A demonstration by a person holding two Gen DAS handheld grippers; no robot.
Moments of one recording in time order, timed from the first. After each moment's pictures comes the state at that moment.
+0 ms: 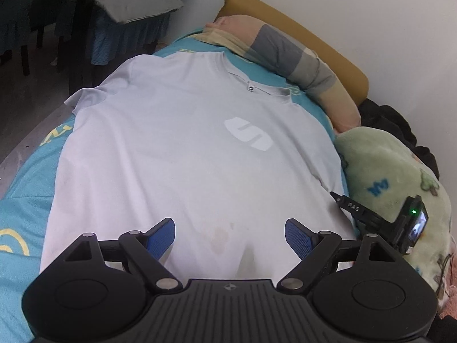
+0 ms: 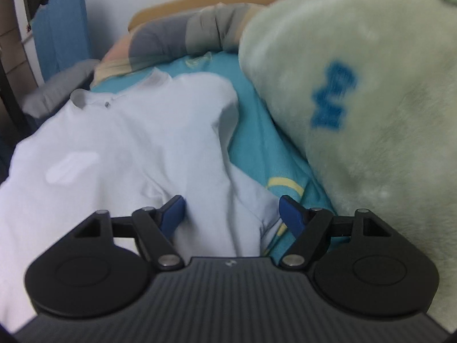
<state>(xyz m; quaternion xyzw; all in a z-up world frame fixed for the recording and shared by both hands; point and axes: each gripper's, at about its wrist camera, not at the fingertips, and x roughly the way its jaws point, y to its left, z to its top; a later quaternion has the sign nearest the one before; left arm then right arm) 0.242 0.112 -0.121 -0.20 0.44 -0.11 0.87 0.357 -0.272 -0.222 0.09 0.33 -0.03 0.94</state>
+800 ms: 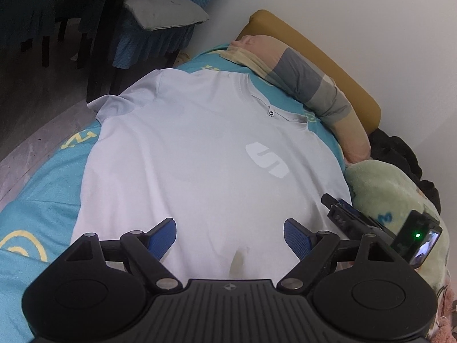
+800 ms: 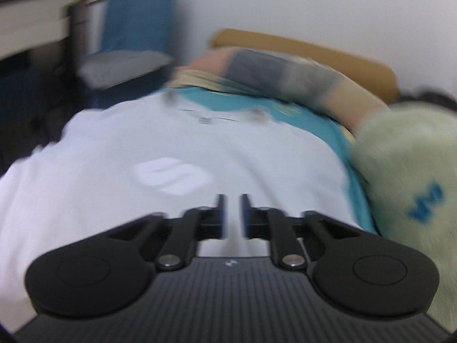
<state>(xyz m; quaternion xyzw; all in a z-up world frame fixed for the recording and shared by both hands) 0.244 0.137 -0.112 -0.24 0.42 -0.07 0.87 0.347 -0.165 -0.175 -0.03 0.28 0.02 0.96</state>
